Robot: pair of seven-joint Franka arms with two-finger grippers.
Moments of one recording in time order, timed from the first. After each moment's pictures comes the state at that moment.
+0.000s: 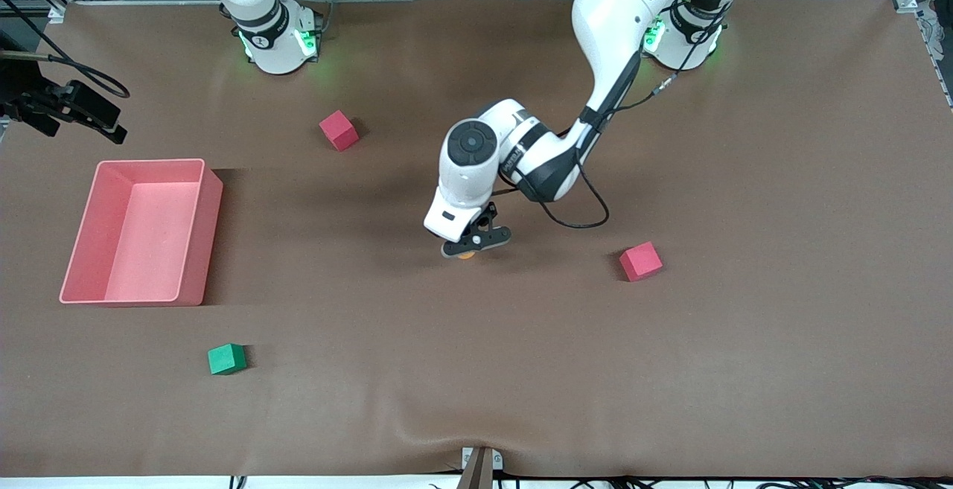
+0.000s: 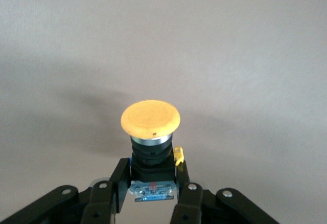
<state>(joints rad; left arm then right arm) -0.77 0.85 -0.08 -1.23 0.05 2.22 -1.14 -0.03 -0.04 0.07 -1.51 0.00 1.50 0.18</state>
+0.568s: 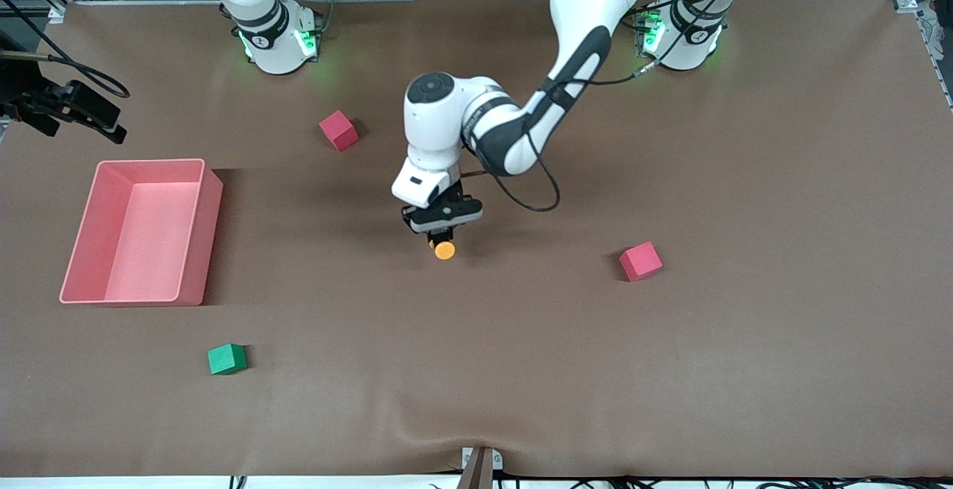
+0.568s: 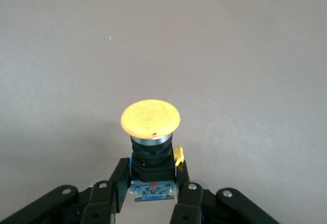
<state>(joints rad) -0.86 0.85 -0.07 -1.24 0.44 2.32 -1.43 -0.03 -0.04 0.07 -1.51 0.00 1.50 0.18</state>
